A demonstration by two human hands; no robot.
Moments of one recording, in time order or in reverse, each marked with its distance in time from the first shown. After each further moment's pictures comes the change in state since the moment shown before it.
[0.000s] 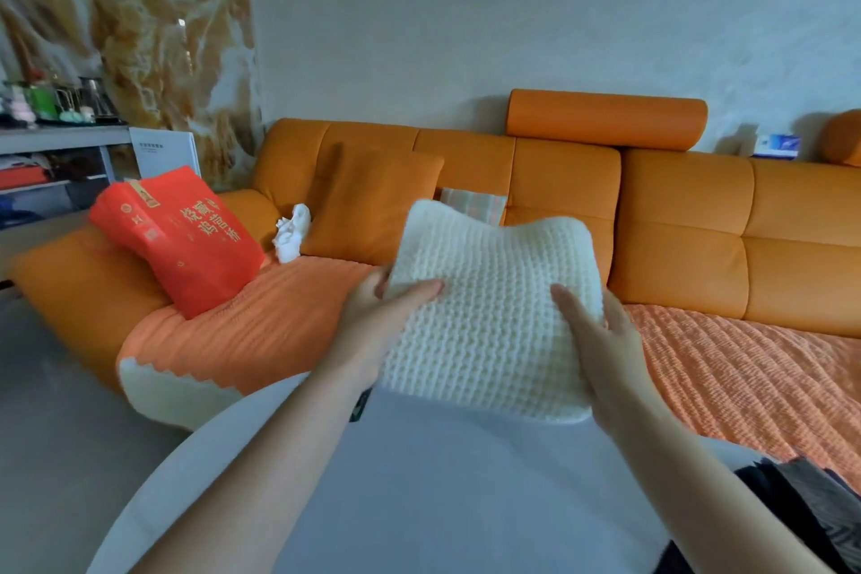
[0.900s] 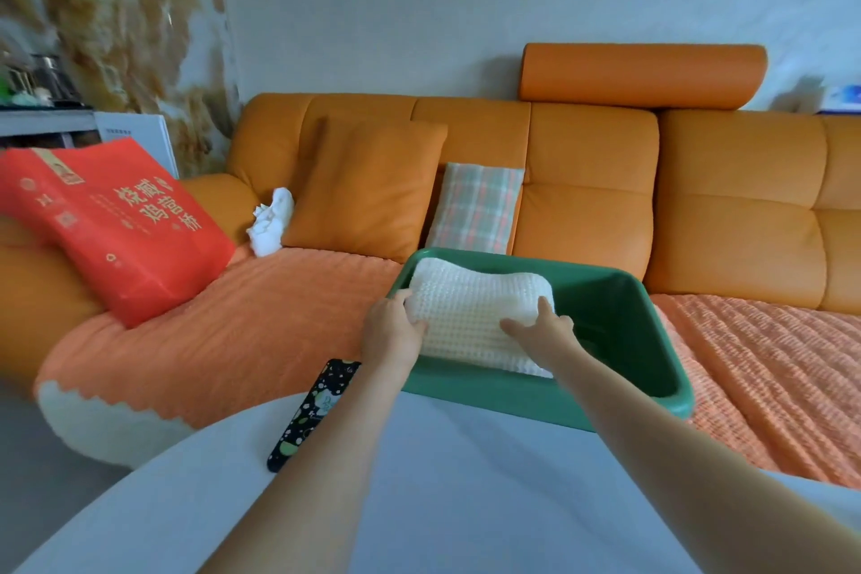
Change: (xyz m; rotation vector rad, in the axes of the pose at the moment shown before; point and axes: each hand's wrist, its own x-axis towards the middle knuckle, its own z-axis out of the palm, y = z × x) left_hand 0.217 -0.182 -0.001 0.904 0.111 0.137; right_hand 0.201 0.178 0.073 -0.909 -0.162 0.279
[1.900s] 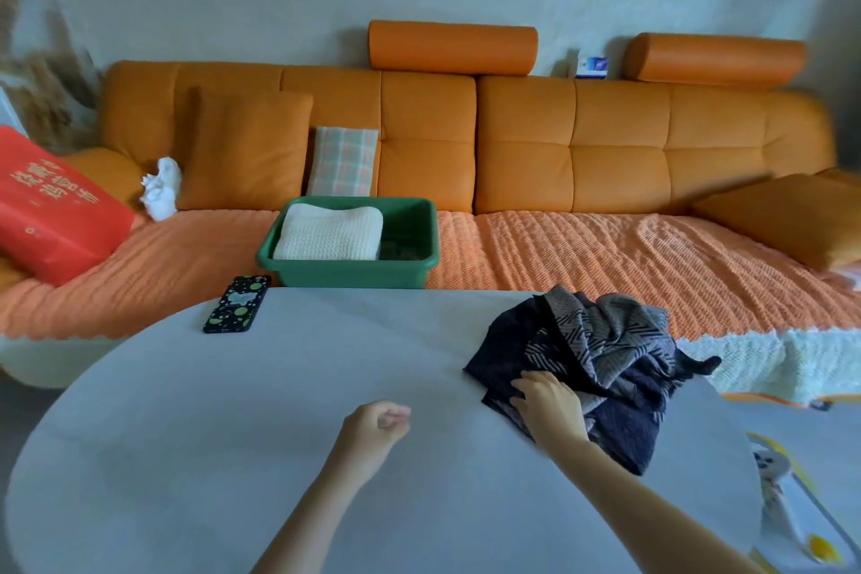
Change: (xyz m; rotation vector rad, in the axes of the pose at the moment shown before) left_hand -0.388 0.081 -0.013 -0.213 -0.573 -0.019; right_hand -0.335 0.267 -0.127 -0.629 0.202 -0.172
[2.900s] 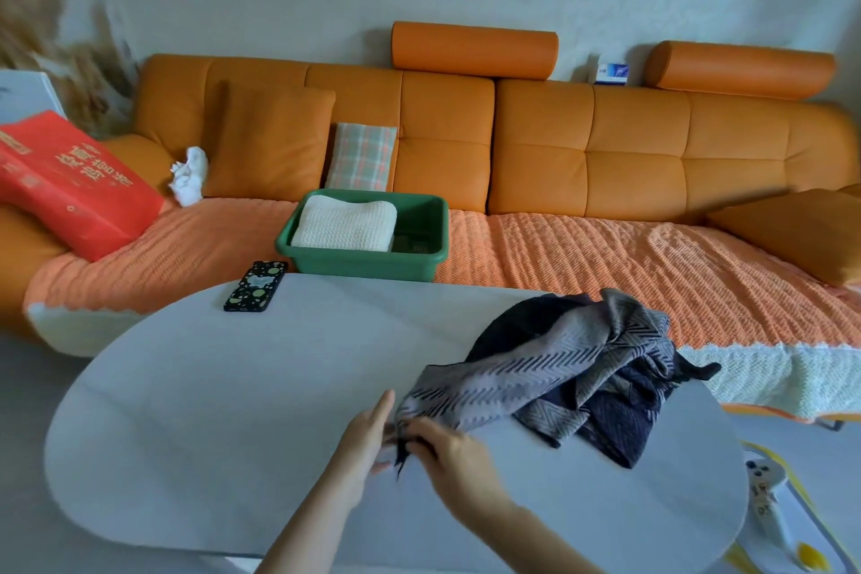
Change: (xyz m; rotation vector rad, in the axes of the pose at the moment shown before) left_hand -0.034 0.004 0.017 -0.587 0.084 -0.381; right_hand -0.088 -0.103 -0.009 0.515 -0.023 -0.390
